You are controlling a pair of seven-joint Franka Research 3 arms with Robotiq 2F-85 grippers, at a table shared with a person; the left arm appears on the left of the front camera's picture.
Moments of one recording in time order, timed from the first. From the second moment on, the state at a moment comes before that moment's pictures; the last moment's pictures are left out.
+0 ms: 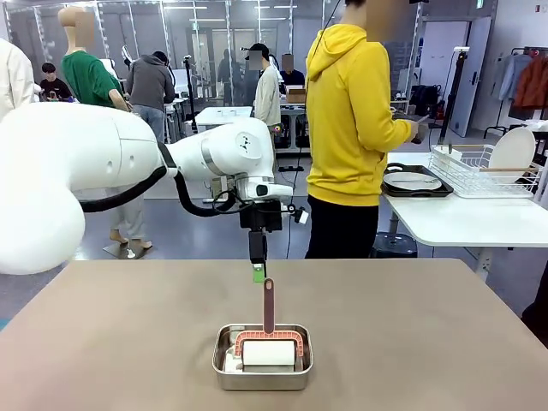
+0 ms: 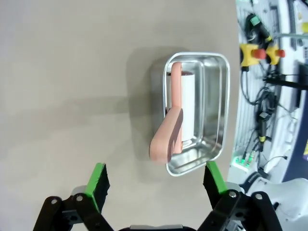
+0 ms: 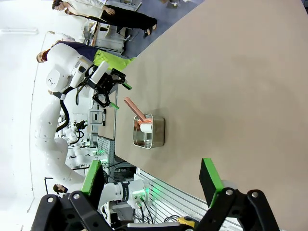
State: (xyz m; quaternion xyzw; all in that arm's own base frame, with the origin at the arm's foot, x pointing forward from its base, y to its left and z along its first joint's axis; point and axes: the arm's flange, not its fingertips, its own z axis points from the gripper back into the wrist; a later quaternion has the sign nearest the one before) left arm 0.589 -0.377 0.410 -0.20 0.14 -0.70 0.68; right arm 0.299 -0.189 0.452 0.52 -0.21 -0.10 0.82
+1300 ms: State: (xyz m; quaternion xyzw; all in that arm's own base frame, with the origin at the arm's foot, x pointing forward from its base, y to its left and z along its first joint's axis) left arm 0.563 -0.409 0.361 -0.20 0.21 -0.69 0.66; right arm 0.299 -0.189 0.452 0.52 -0.21 -0.10 0.82
